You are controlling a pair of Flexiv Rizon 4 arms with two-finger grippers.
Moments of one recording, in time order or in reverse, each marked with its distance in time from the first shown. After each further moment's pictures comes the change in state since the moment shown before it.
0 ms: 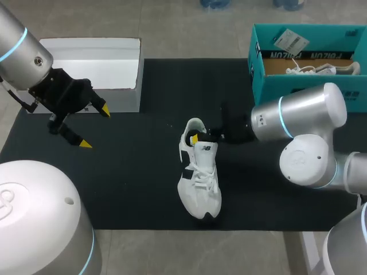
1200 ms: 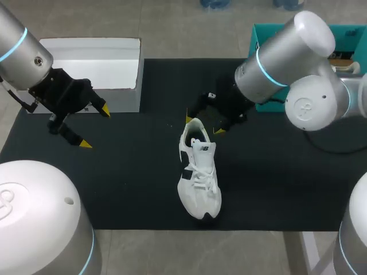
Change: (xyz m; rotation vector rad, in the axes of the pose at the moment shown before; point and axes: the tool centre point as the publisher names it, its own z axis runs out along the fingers) left arm 0.000 0.000 0.000 0.000 0.000 0.000; right arm 0.038 0.031 -0.047 0.182 -0.316 0.362
